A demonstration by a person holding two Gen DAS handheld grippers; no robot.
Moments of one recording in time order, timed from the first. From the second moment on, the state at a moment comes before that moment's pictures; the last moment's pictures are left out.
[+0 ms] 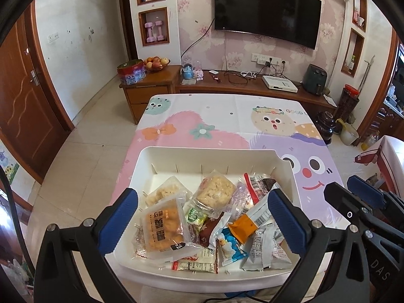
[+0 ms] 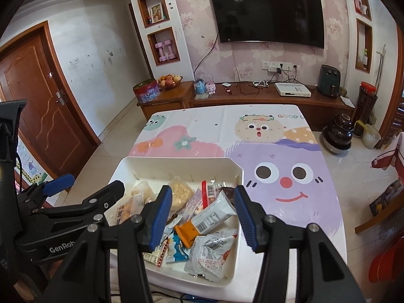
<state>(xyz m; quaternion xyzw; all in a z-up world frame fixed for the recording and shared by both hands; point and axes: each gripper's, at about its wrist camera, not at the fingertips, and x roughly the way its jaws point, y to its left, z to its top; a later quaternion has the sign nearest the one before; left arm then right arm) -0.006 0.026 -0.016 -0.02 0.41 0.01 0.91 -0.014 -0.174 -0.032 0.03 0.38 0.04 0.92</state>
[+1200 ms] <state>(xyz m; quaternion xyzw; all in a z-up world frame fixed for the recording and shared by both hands) -0.004 0.028 -0.020 -0.03 0.42 0.01 0.91 -0.009 -0.173 -0.034 0.03 0.39 0.05 0.92</state>
